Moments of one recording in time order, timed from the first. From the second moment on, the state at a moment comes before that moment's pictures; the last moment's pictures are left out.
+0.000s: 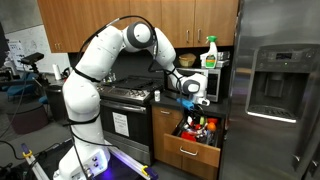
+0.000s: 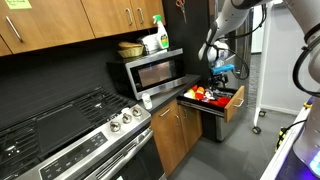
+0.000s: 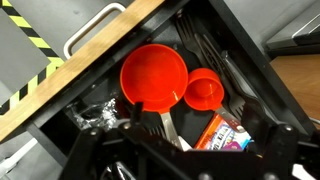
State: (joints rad) arm -0.29 0.63 -0.19 -1.87 0.18 2.29 -0.02
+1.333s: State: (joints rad) arm -0.29 0.64 -0.19 -1.87 0.18 2.33 -0.02
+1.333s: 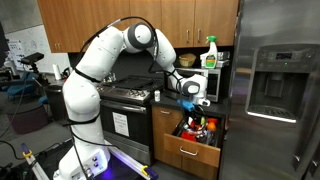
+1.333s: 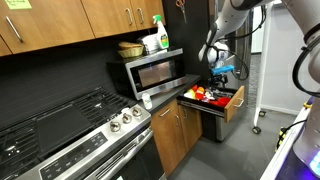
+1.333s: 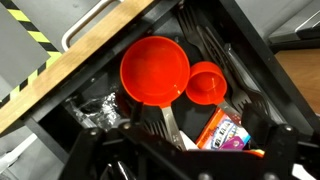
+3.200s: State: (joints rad) arm -0.39 0.78 -0.09 -1.80 0.18 2.54 -0.15
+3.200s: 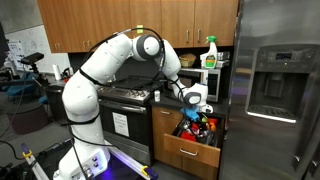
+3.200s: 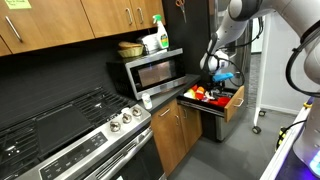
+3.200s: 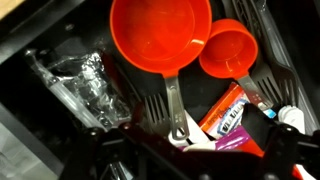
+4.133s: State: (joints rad) arm -0.43 0.85 -0.08 -1.73 0.18 2.56 -0.20
